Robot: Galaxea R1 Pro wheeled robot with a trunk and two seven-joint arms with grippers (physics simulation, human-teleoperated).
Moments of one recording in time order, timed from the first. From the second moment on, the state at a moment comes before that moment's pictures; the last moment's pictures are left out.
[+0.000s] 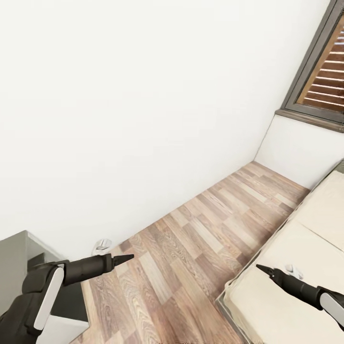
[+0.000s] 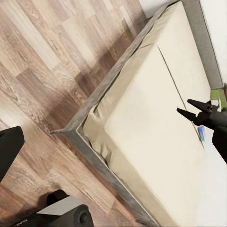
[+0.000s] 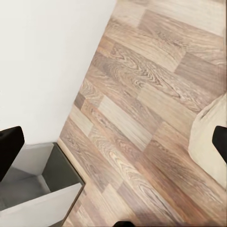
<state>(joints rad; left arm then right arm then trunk) -0.31 0.14 0.17 -1.46 0.25 1.03 -0.86 -0.53 -0.55 0.37 -0.47 -1.09 0.36 0.69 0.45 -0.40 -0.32</state>
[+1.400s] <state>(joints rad) -0.31 0.14 0.18 -1.48 0.26 1.04 -0.90 -0.53 -0.55 0.32 -0.32 -1.09 0.29 0.92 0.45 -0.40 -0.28</state>
